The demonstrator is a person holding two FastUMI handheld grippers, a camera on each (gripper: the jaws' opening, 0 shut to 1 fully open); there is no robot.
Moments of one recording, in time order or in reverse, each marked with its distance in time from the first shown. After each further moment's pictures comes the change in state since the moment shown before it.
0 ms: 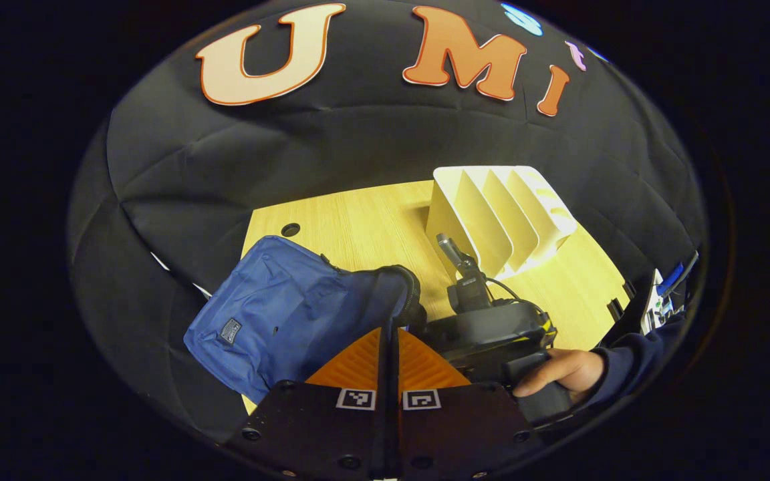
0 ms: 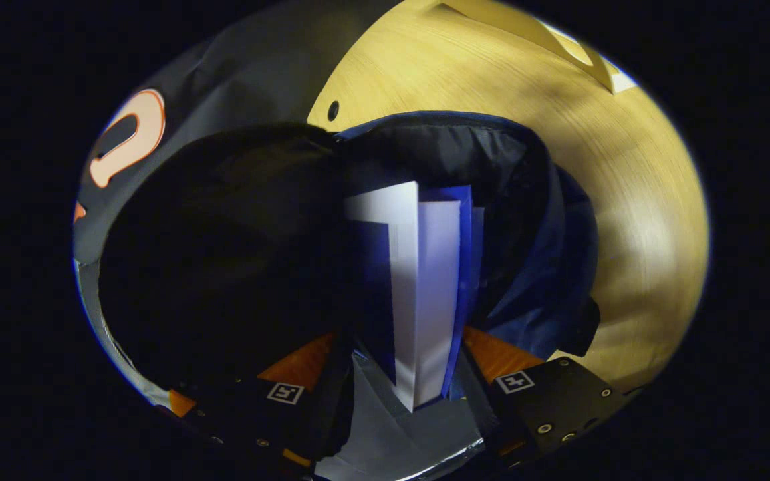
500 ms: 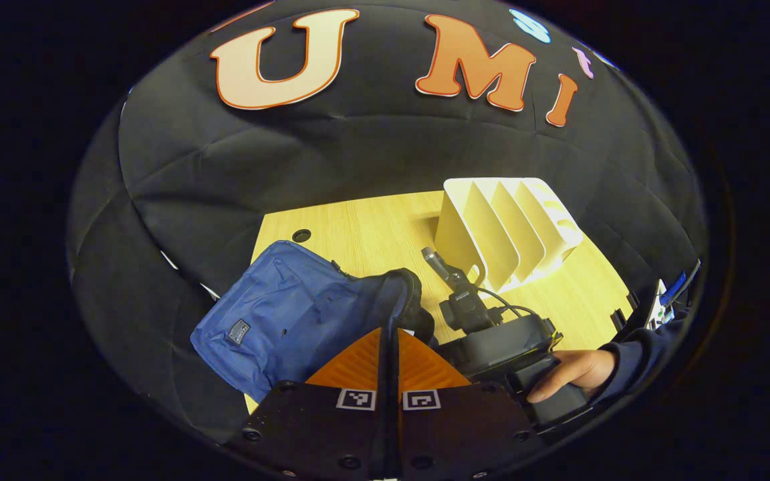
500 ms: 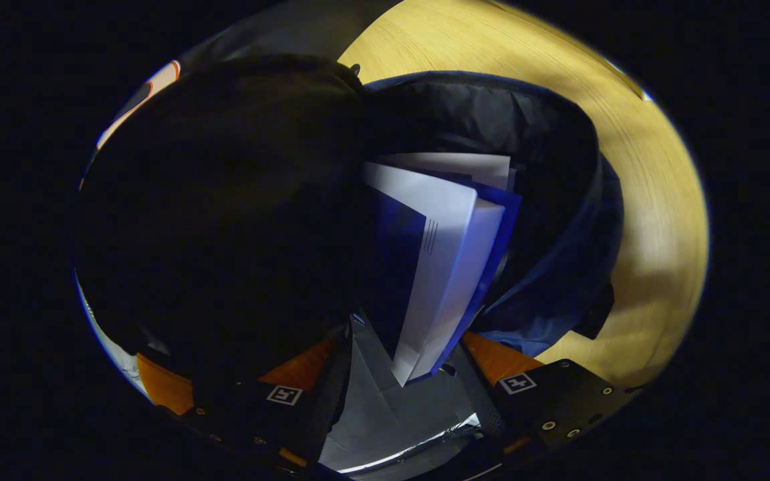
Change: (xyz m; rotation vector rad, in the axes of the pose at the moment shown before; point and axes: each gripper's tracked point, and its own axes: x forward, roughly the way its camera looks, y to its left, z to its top) left arm -0.008 0.009 0.004 -0.035 -0.039 0.034; right arm 0.001 0.008 -0.023 -0.086 0.141 -0.014
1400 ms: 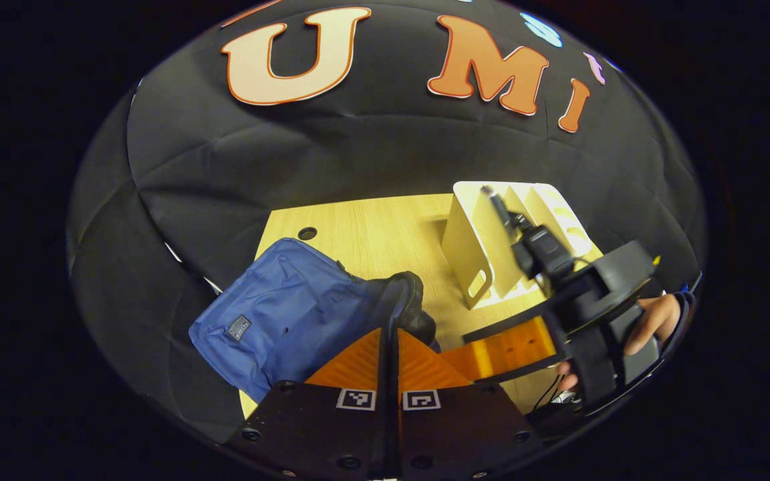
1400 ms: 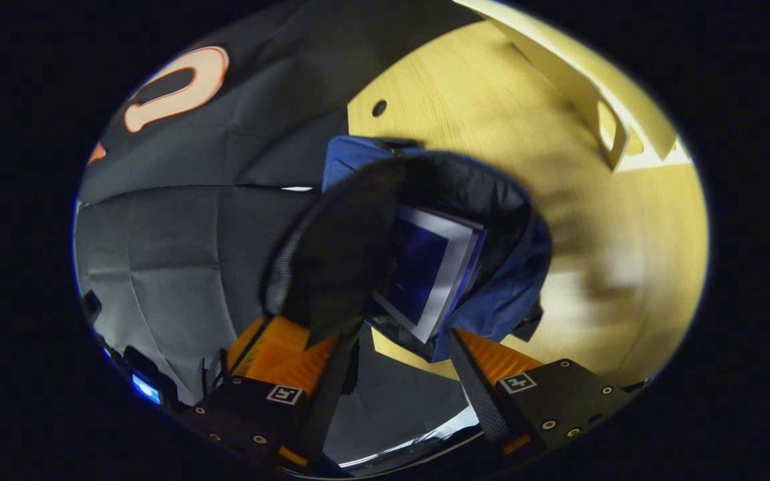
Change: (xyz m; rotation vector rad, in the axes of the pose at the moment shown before) left arm 0.012 -0.007 -0.005 -0.027 0.007 0.025; right arm -0.110 0.000 0.033 -0.153 -0.154 -0.091
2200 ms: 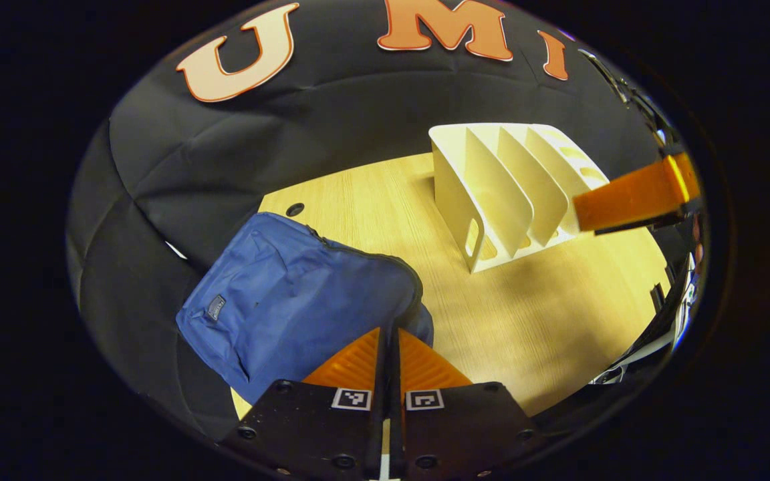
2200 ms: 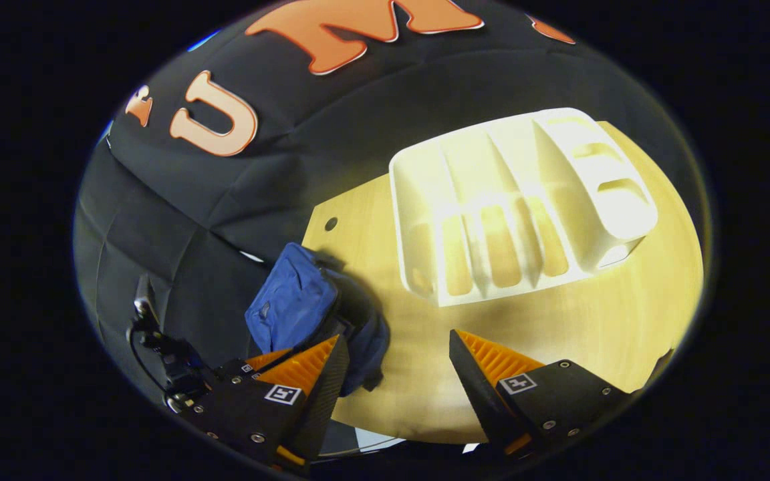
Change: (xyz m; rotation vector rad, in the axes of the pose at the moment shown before) left arm 0.056 -0.068 -0.066 0.118 0.128 0.127; right arm -0.167 -0.108 0.078 -0.215 -0.465 -0.278
